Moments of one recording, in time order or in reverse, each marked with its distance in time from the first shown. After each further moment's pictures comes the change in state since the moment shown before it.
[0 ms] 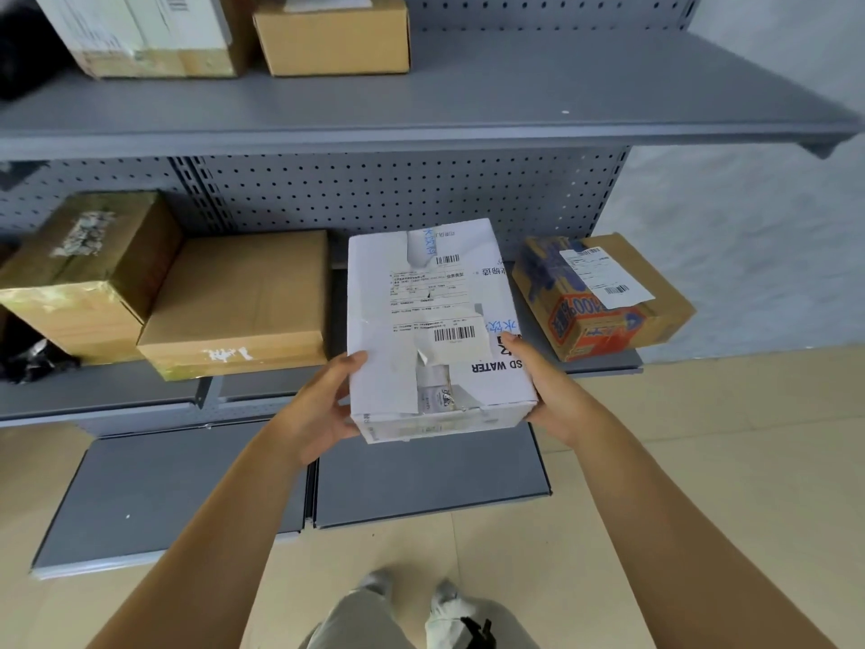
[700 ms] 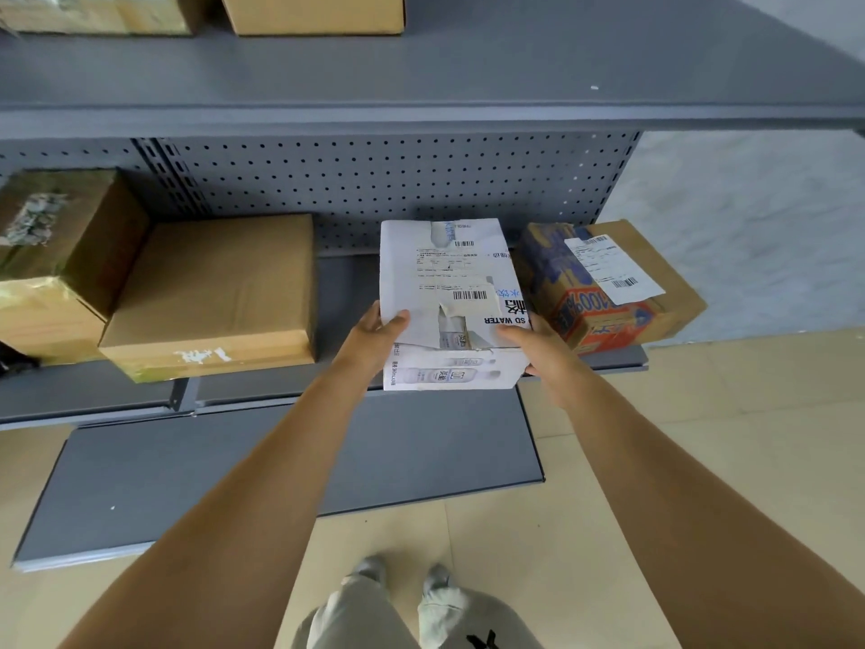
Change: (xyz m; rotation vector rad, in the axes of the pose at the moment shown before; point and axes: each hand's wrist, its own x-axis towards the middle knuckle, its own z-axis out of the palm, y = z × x) left_hand 0.088 0.030 0.048 0.453 0.262 0.118; right_hand 0.069 -0.016 -0.012 -0.216 0.283 -0.066
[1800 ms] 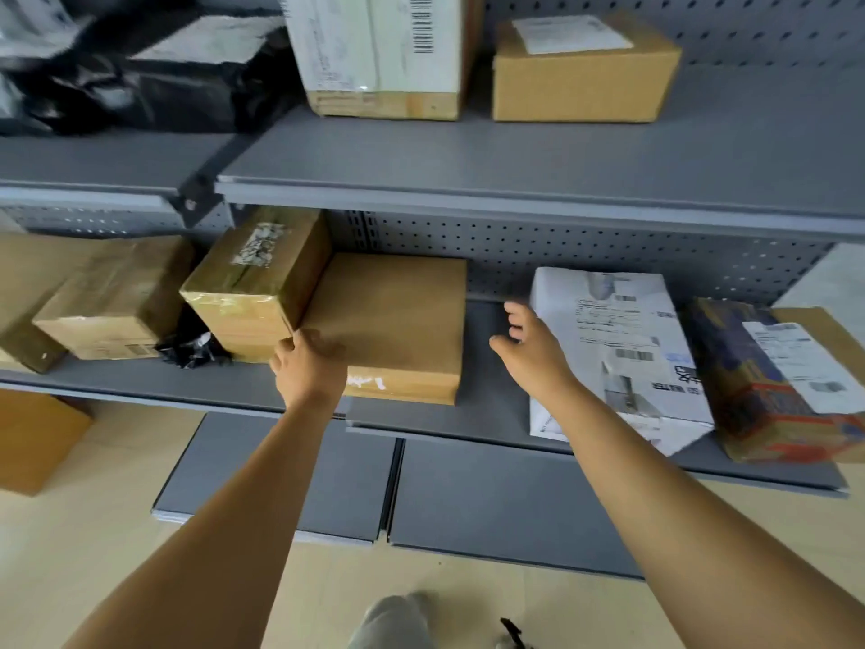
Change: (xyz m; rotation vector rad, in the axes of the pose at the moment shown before) left_hand -0.026 -0.025 -0.214 0.439 0.835 -0.140; right_hand -0.003 -0.088 0.186 -0.426 -0.169 -0.391
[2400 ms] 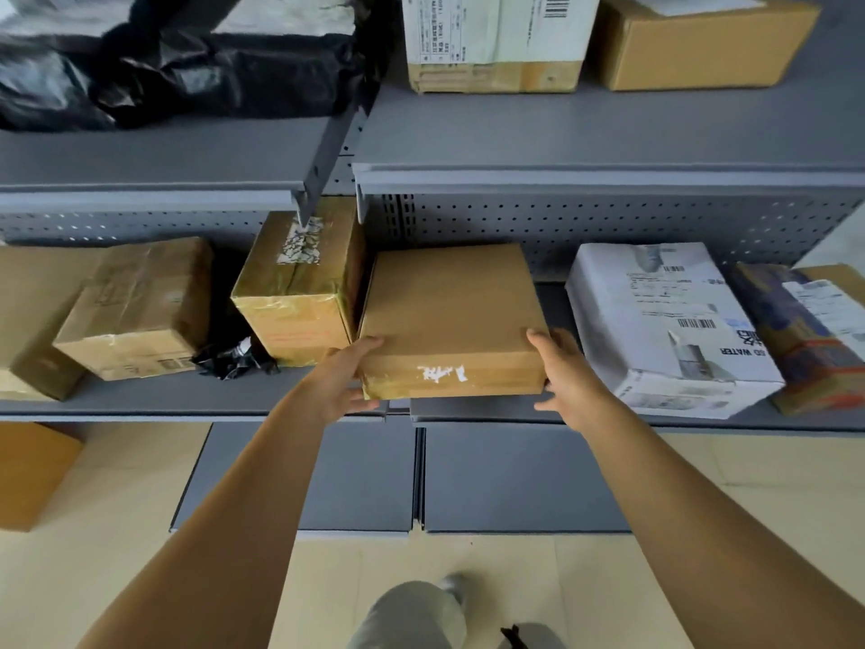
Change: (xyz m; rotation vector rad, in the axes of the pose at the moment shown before) left_hand 0.077 -0.058 -0.035 -0.654 -0.763 -0.391; right_hand -0.018 -0.008 0.077 0.467 0.080 0.455
